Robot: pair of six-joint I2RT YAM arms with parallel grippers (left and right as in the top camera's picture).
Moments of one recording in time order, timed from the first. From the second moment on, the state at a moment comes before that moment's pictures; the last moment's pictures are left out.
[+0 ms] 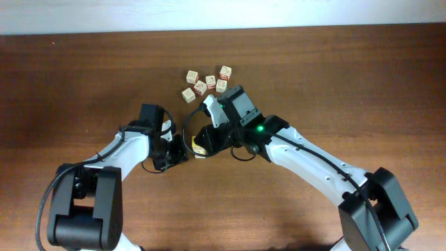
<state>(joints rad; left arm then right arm) -0.14 1.78 0.91 -0.55 0.42 -0.47 0.65 1.74 1.21 -0.35 -0.51 0.39</state>
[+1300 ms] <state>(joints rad) -0.01 0.67 1.14 -0.92 -0.04 -0.11 0.07 0.71 0.83 -0.45 -0.13 -0.14</state>
